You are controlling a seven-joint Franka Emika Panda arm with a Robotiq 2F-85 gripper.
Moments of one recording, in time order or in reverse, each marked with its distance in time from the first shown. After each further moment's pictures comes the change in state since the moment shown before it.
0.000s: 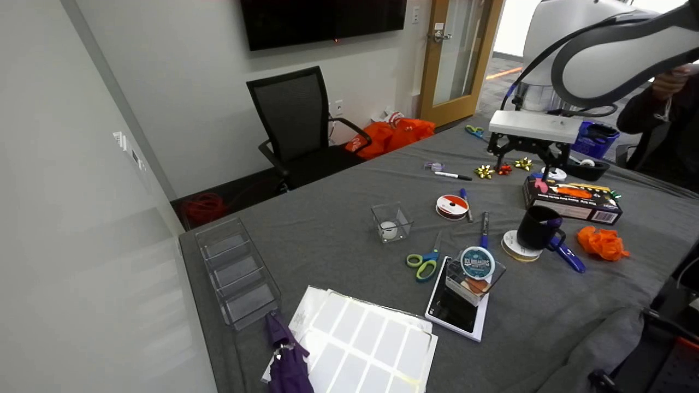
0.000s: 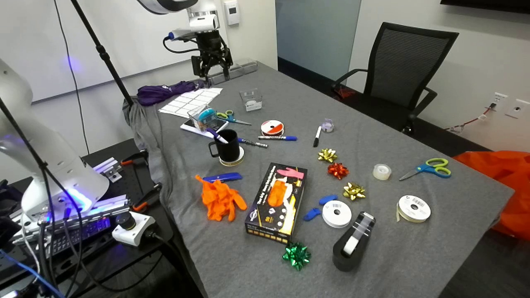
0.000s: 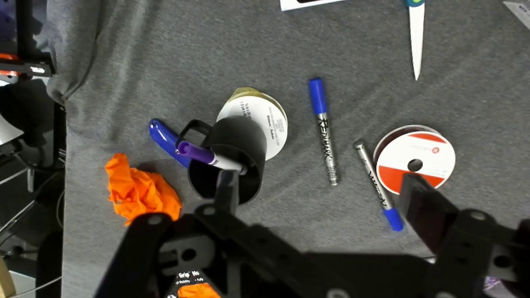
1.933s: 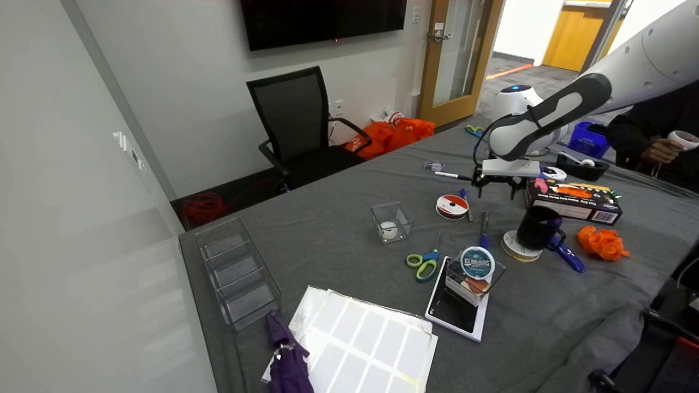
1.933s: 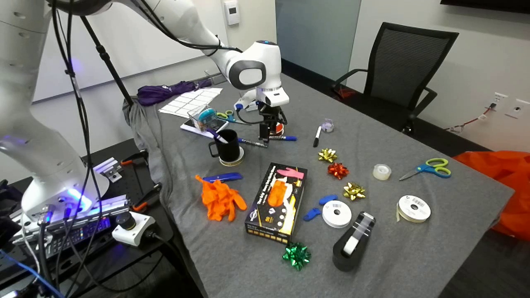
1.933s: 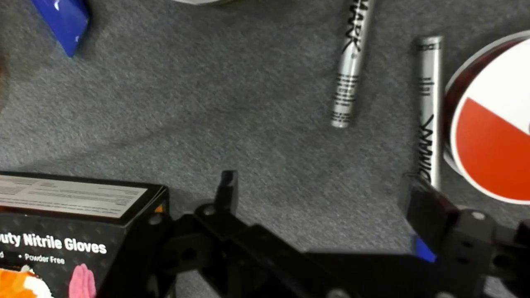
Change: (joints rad) arm -0.024 0.683 -0.256 0.425 0.157 0.246 -0.677
